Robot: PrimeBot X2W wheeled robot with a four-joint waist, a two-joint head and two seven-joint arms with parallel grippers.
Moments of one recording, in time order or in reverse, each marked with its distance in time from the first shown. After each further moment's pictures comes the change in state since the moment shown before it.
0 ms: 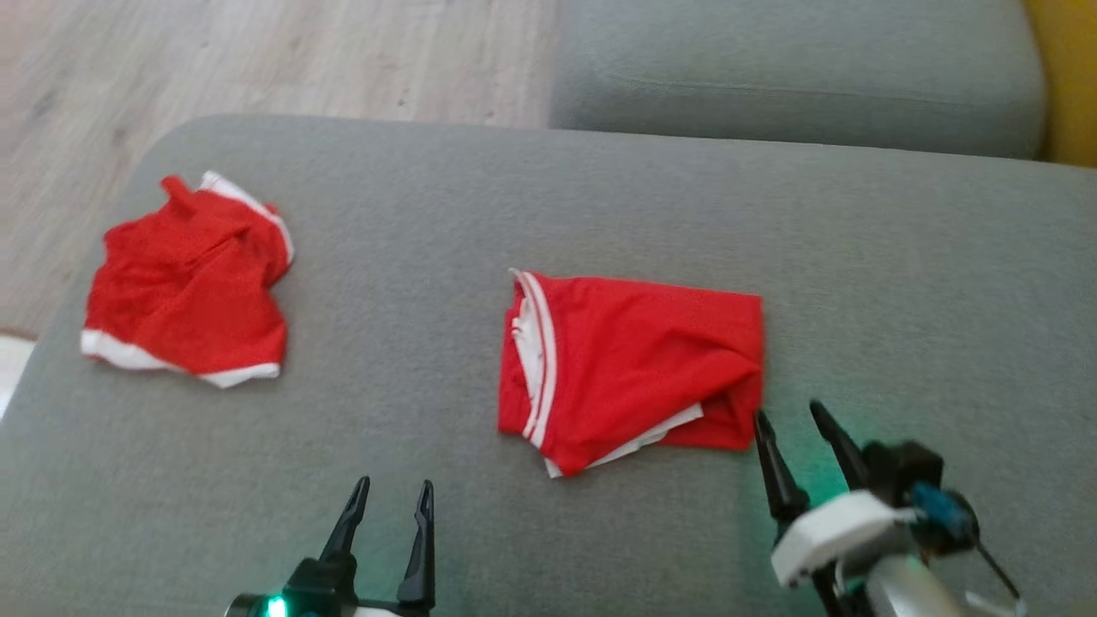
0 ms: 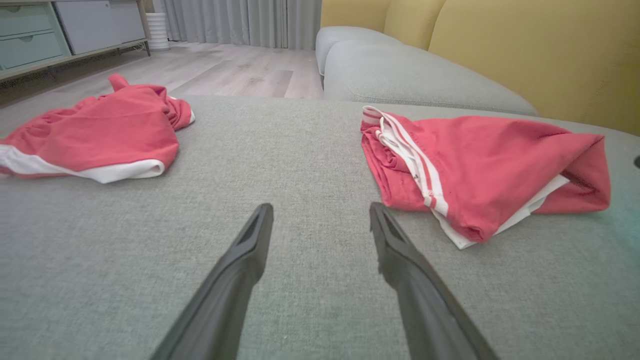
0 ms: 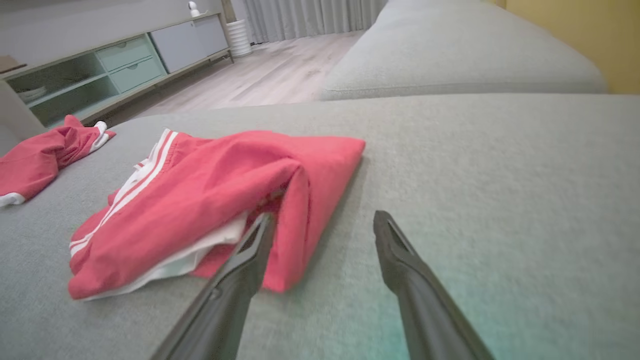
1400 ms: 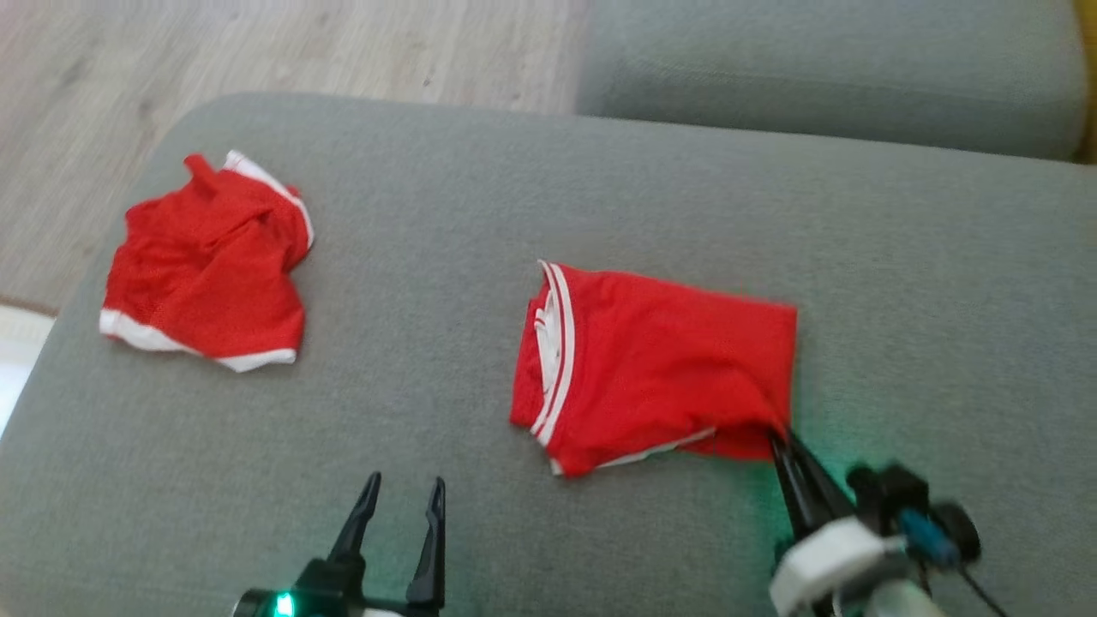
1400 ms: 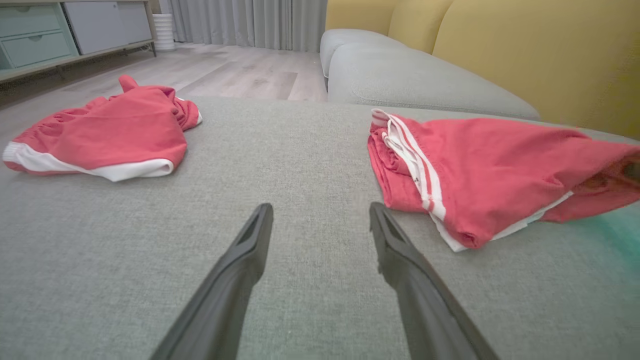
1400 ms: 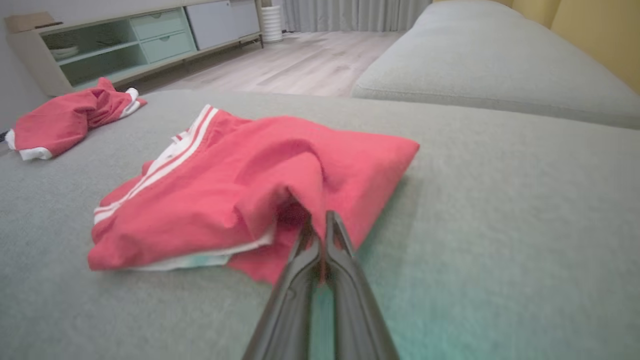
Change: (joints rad) left arm 0.004 0.000 -0.023 -0.036 0.001 -0.006 0.000; right arm 0.019 -0.002 0.013 -0.060 -0.126 0.000 0.000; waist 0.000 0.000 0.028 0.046
